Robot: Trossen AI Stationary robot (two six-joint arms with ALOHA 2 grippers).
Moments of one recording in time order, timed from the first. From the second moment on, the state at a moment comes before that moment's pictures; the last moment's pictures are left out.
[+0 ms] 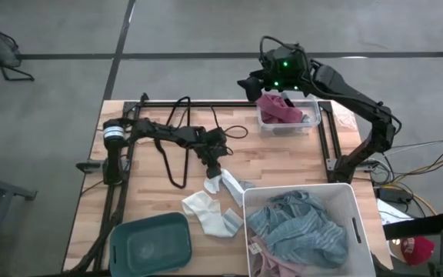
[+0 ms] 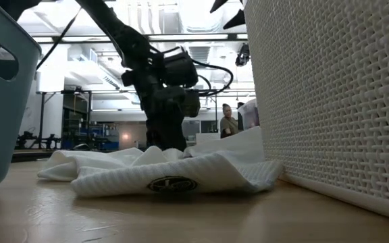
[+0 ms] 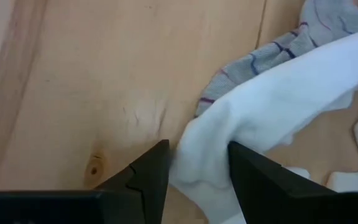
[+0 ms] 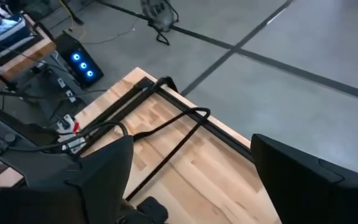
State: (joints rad) left arm 0.26 1.90 1.16 -0.37 0.39 -0.13; right arm -0.47 1.57 1.84 -0.74 0.04 0.41
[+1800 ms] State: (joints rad) left arm -0.10 1.03 1.11 -1.13 1.12 -0.67; right arm -0.46 1.59 1.83 -0.74 0.05 0.44
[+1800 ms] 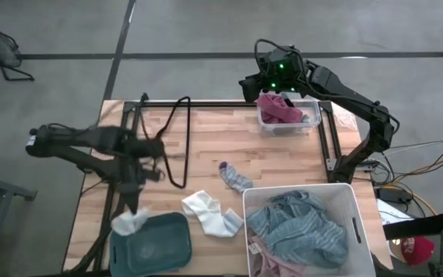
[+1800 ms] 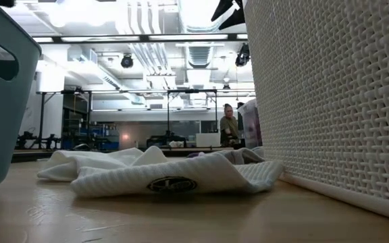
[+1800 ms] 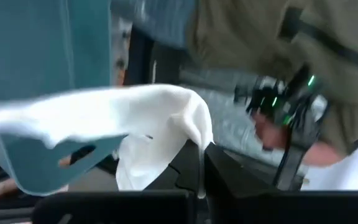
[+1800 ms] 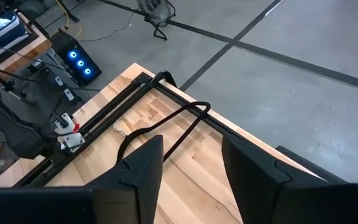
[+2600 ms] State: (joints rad) left arm -0.19 1.20 0.90 -0.80 1.10 -0.80; right arm -0.46 1.59 1.83 -0.74 0.05 0.44
